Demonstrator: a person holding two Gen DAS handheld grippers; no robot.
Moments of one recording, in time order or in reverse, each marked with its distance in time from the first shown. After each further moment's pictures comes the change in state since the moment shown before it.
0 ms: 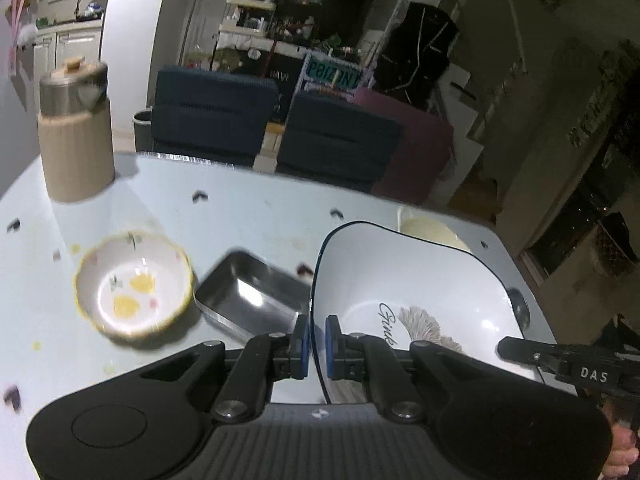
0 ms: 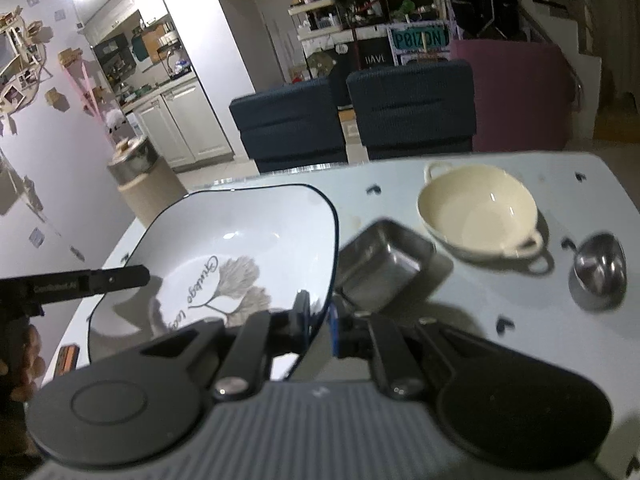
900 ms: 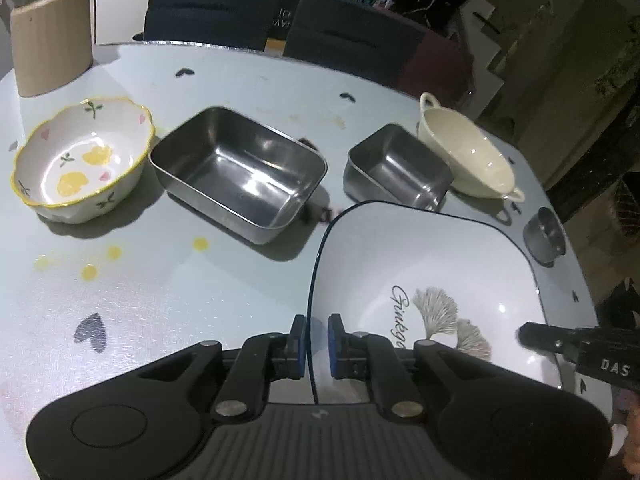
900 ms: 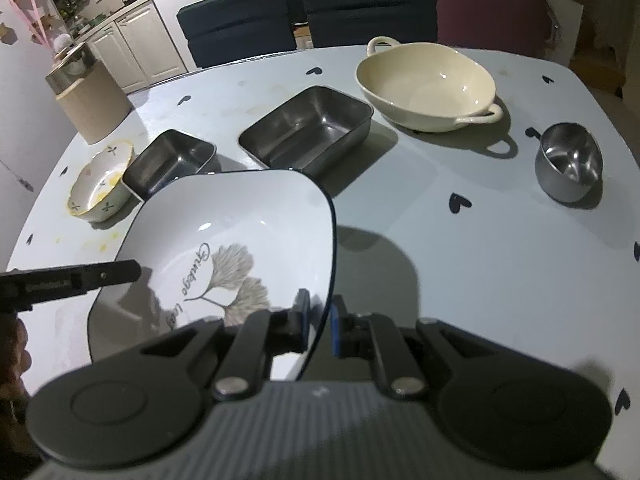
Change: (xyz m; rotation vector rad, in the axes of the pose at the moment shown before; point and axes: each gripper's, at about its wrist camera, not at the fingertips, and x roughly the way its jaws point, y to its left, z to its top) left arm 0.097 -0.005 -0.061 -0.040 0.232 0.021; right arm 0.043 -0.034 -0.054 -0.002 0.218 -0.142
